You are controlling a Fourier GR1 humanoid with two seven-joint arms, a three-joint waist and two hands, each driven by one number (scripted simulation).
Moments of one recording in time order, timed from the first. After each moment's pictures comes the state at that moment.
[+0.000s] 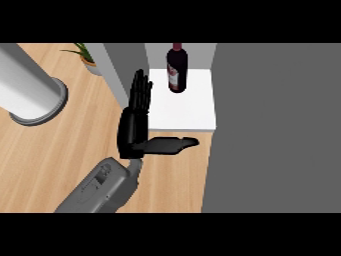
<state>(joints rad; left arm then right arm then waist) -0.46 0.09 -0.54 -1.26 0.57 0.60 -0.47 0.30 -0.14 0.32 -2.52 -0.09 0.10 0.34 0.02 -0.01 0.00</state>
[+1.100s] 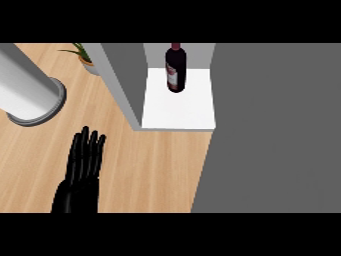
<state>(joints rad) 0.09 0.36 -0.62 -1.83 0.50 0.59 -0.50 0.30 -0.29 0.51 -2.52 -0.10 0.28 0.42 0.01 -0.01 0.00</state>
